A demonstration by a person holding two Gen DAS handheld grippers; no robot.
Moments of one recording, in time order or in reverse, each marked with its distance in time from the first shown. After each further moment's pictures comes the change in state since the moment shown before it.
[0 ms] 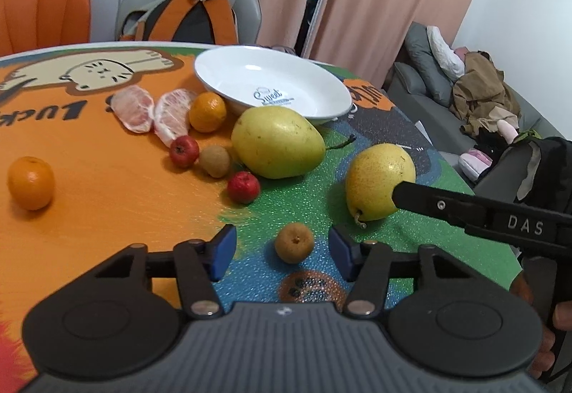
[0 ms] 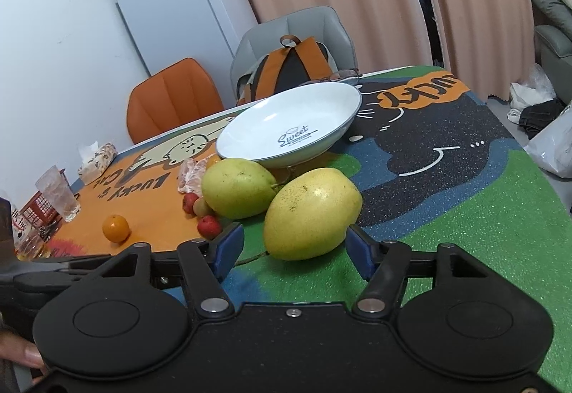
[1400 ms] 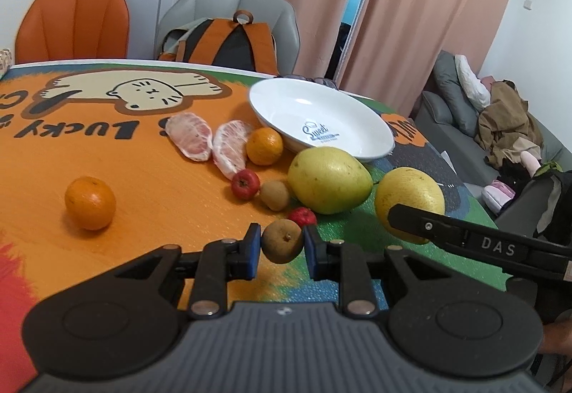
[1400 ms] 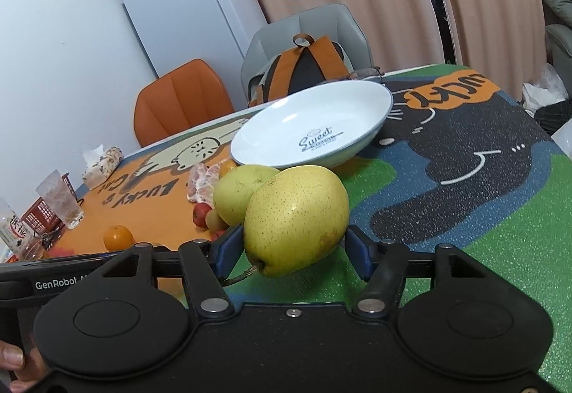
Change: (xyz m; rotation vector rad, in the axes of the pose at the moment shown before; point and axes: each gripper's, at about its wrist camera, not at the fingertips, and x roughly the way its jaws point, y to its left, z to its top) left arm -0.028 0.028 0.014 -0.065 -0.088 0.091; right arm 0.030 0.021 0.003 -0.016 -0.026 0.041
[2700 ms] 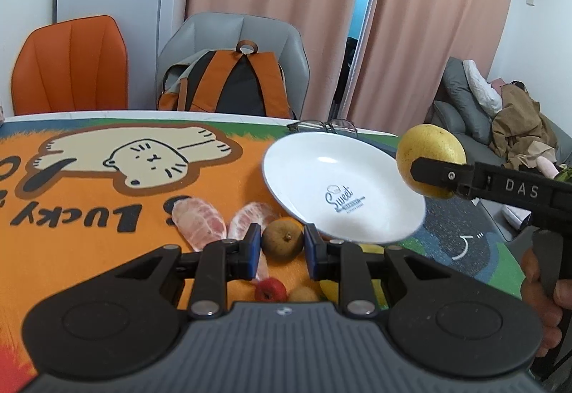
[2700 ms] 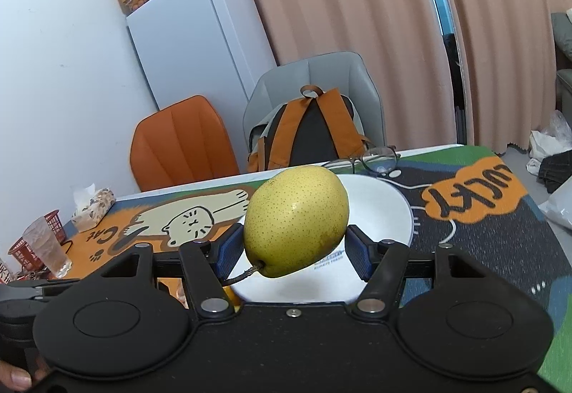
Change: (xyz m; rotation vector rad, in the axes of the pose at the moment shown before) left arm 0.035 0.008 0.075 0.064 -0.048 0.044; right arm 0.042 0.004 0.089 -0.069 -0.093 -0.012
